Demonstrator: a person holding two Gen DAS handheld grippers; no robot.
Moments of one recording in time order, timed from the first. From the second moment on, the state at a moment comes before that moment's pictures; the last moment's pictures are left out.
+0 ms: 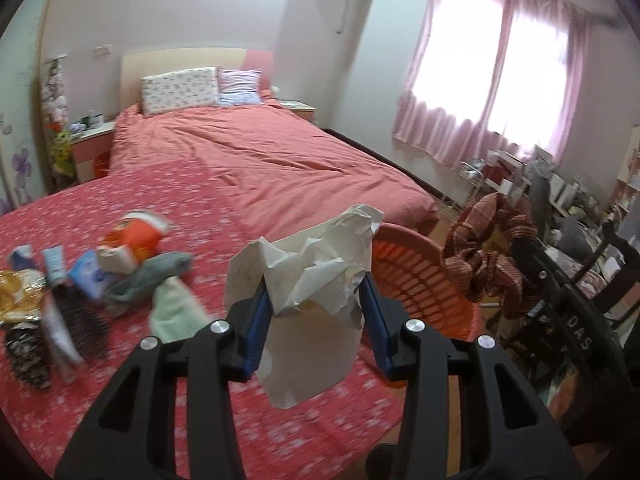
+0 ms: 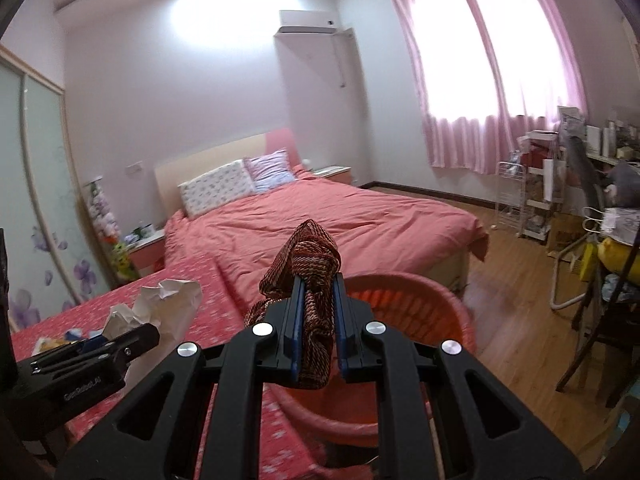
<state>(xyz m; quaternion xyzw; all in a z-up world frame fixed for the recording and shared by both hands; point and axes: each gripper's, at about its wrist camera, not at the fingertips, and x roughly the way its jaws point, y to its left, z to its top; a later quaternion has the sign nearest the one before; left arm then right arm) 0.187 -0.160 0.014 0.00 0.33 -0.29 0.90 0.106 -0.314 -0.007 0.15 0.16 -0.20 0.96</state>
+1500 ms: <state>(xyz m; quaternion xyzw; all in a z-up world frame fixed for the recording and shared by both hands) 0.228 -0.177 -0.038 0.05 0.36 -0.24 0.90 0.135 -0.333 -0.028 0.16 0.23 -0.19 0.94</state>
